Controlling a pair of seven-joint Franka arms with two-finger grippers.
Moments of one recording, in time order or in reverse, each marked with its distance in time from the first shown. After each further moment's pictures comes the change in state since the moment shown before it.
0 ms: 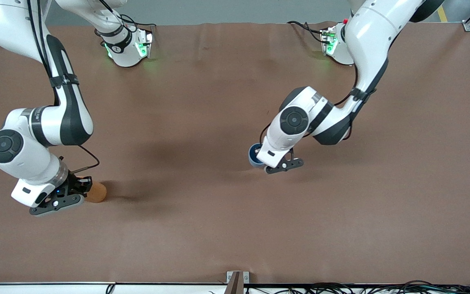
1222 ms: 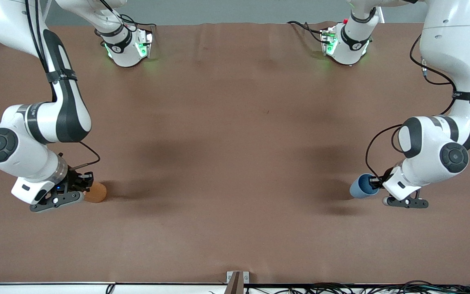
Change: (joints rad) left arm 0.185 -0.160 0.478 -0.109 -0.264 0.058 1.058; right arm 0.002 -0.021 0.003 0.000 0.021 -0.055 0.003
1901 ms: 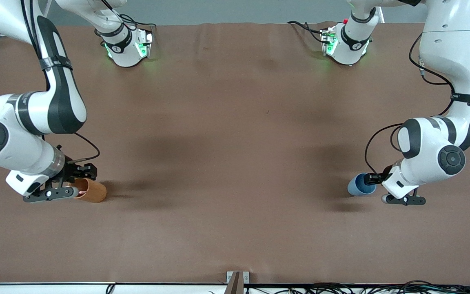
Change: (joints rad) left arm 0.015 0.049 0.024 -0.047 -0.011 0.029 0.021; right arm 0.005 -0.042 0.007 0.002 0.043 -0.125 0.130
